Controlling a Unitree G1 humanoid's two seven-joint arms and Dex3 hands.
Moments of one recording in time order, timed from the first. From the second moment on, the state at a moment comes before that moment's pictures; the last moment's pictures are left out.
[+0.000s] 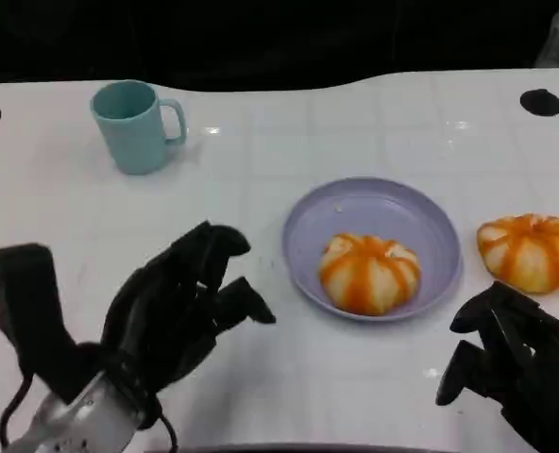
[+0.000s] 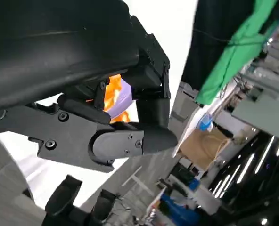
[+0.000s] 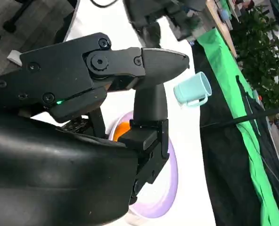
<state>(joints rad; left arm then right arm) -0.05 -0.11 0.15 -0.21 -0.60 0.65 -0.25 0.25 -0.05 -0.06 -0.48 0.46 0.52 0.19</state>
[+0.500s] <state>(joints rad) 0.12 -0.12 0.14 -0.35 -0.64 0.71 -0.16 0.25 -0.05 -0.06 -0.49 0.46 0.52 0.19</state>
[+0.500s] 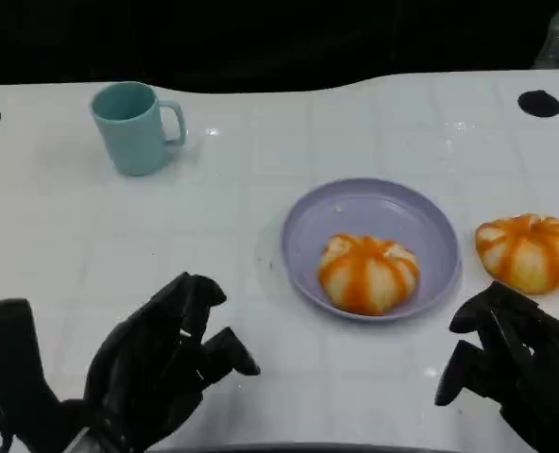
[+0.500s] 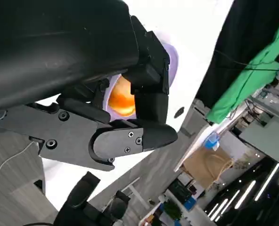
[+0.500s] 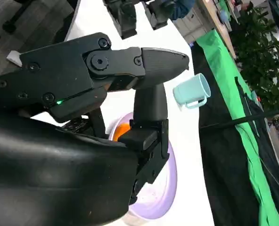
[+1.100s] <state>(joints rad) 0.15 -0.08 0.10 -0.35 -0.64 0.65 -0.18 0.25 -0.05 -0.06 -0.48 0.46 0.52 0.19</state>
